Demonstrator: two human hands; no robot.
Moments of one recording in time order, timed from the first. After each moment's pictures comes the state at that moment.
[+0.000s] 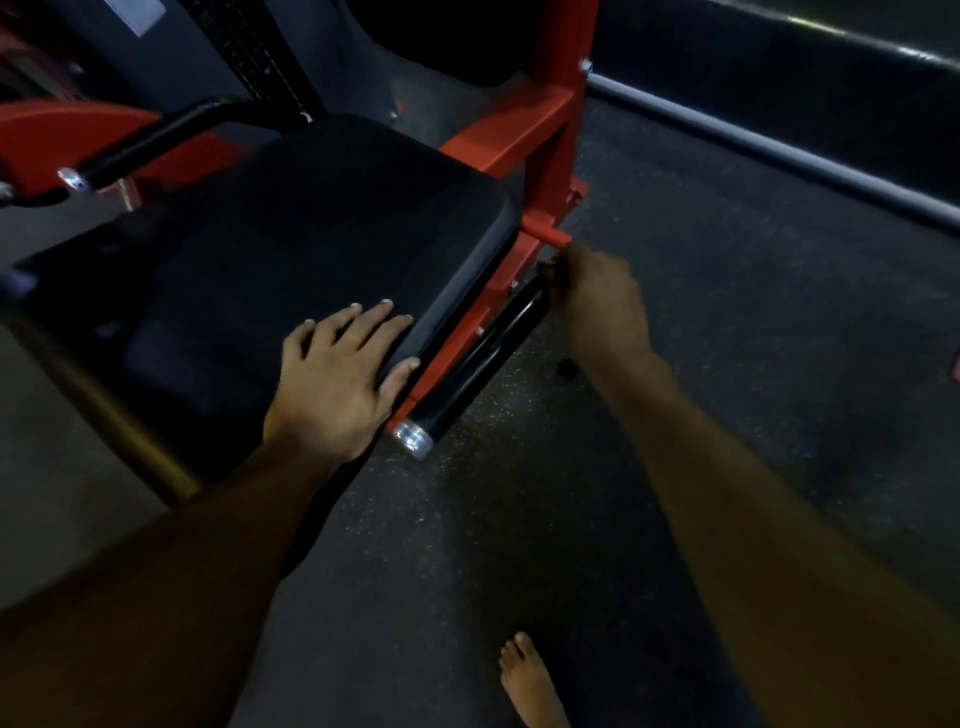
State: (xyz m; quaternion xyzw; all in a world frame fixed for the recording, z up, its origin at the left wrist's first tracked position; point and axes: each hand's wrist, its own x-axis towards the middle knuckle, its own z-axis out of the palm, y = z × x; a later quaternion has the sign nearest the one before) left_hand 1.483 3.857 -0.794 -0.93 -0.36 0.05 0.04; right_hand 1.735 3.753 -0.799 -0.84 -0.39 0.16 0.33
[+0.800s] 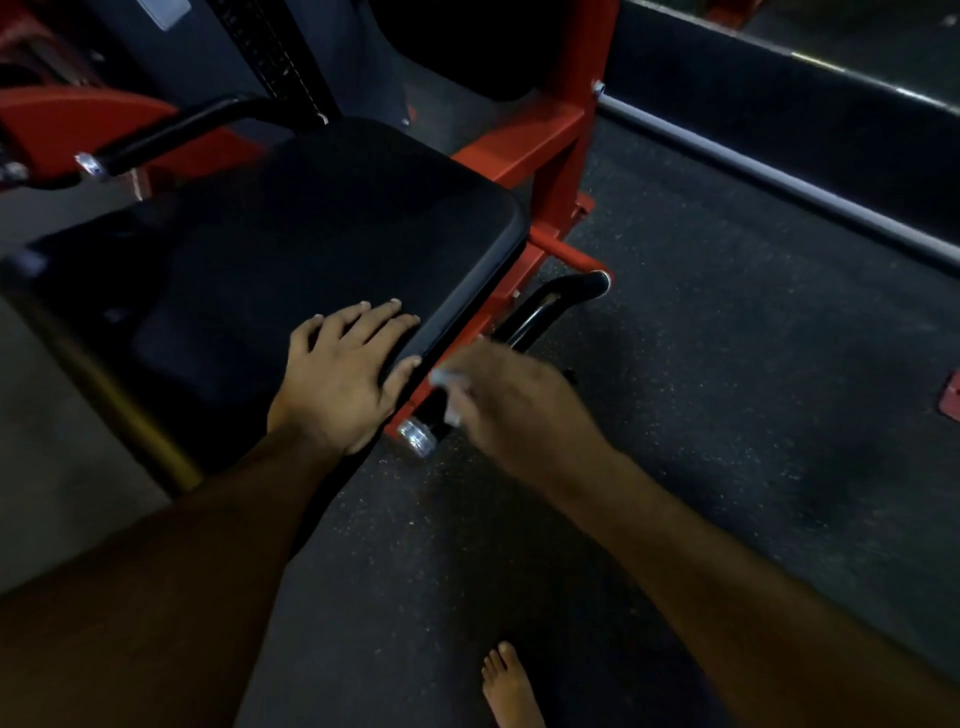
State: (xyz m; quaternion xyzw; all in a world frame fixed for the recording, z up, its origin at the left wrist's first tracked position) left_hand 1.483 3.859 -0.794 -0.93 -0.37 0.05 0.03; right_hand 1.650 3.713 -0.765 -0.67 -0.65 0.21 0.30
